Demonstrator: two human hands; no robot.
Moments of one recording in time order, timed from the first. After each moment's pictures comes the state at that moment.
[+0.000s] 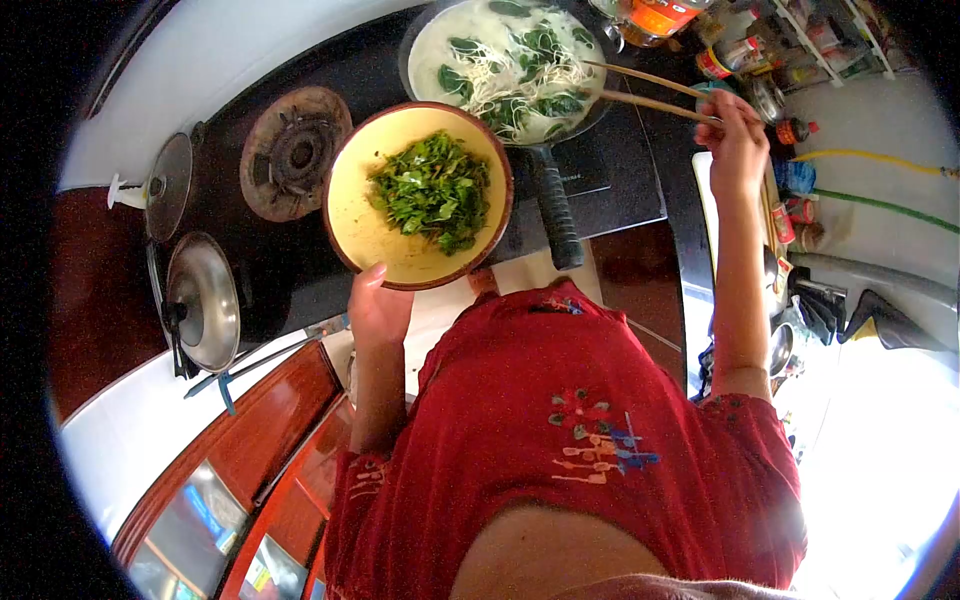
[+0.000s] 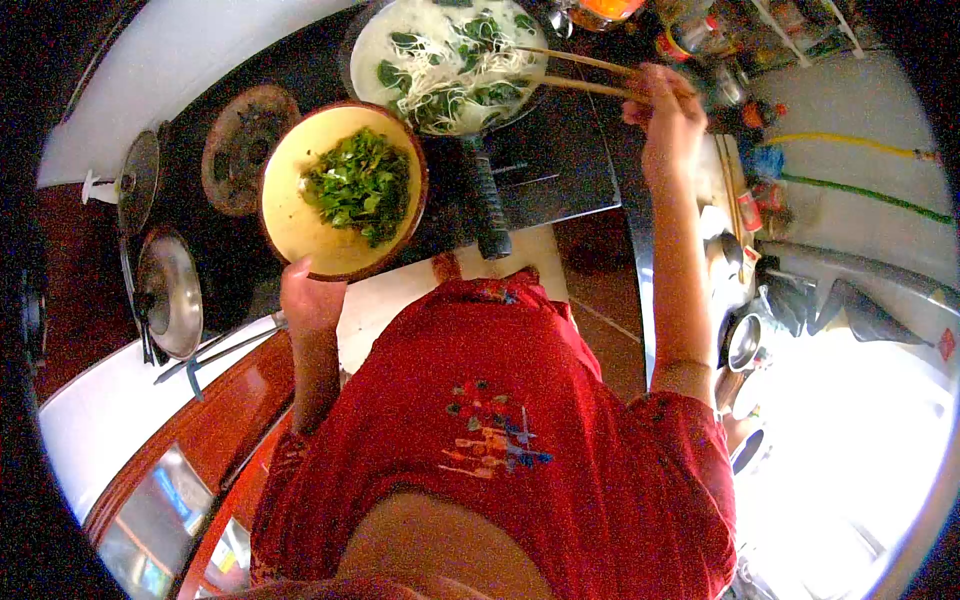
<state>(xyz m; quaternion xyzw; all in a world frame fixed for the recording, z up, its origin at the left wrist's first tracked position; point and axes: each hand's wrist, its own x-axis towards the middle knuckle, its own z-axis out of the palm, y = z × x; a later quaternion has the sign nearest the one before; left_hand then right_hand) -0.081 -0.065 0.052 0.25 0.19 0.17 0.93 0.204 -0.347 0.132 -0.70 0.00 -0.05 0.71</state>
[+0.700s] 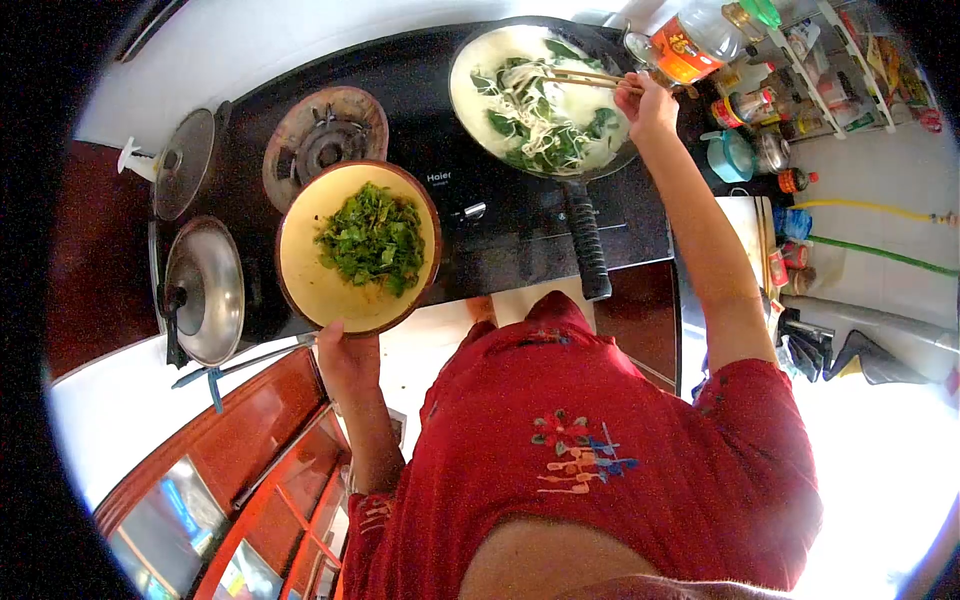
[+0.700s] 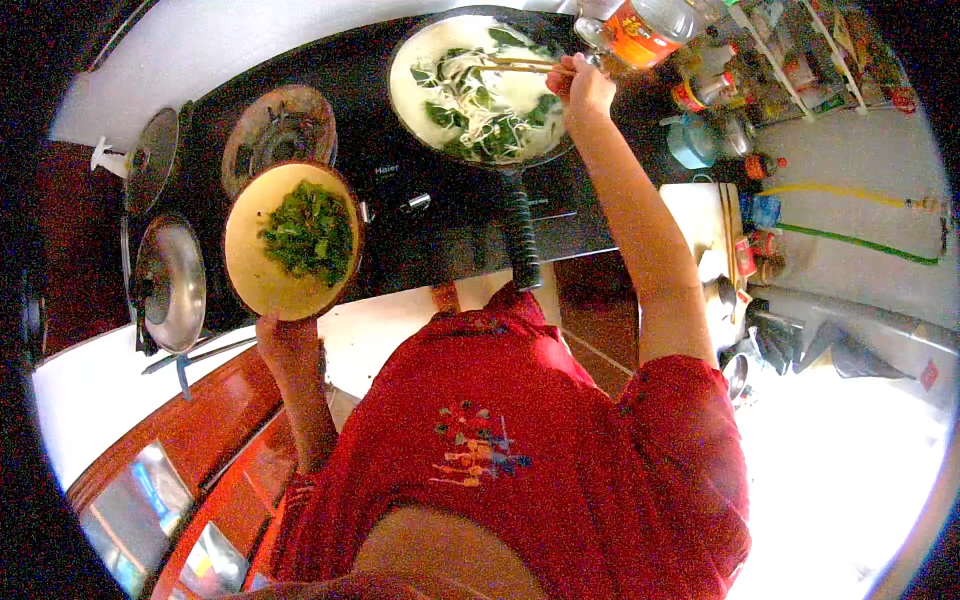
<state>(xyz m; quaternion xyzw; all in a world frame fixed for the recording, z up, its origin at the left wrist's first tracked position) -0.116 -0.068 0.062 0.23 0.27 0.32 0.88 0.323 -0.265 0.058 -0.59 0.11 0.07 0.80</state>
